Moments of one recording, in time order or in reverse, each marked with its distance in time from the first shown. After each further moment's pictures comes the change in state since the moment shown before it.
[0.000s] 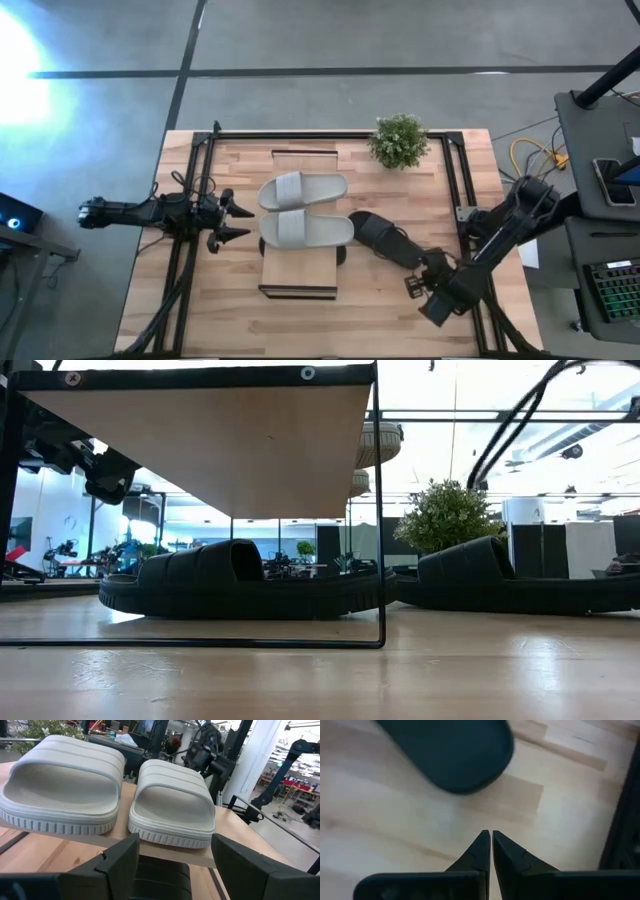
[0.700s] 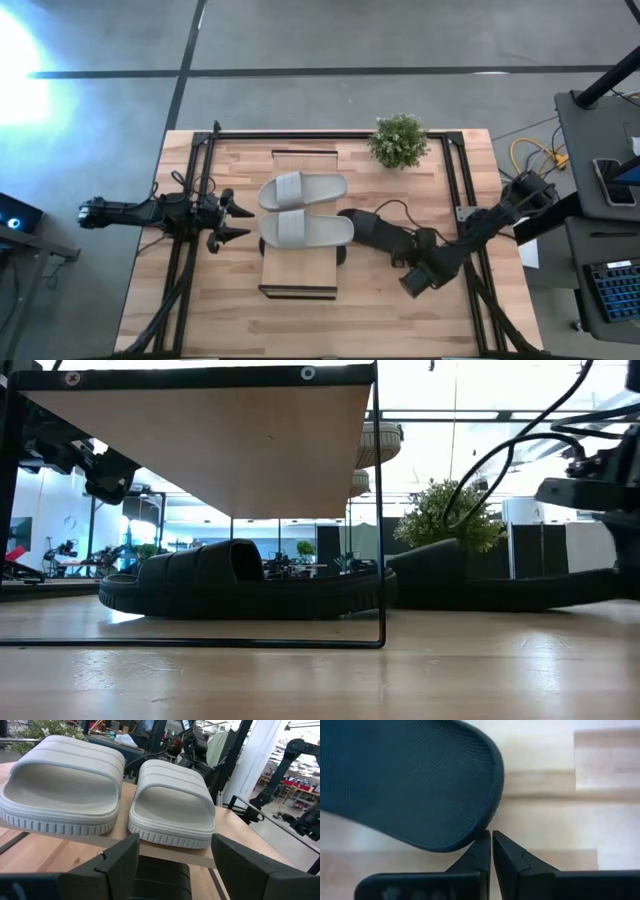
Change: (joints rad) left arm 0.000 0.000 -0.001 0.001 0.000 0.000; right arm -0.233 -0.020 -0.210 0.244 0.115 0.102
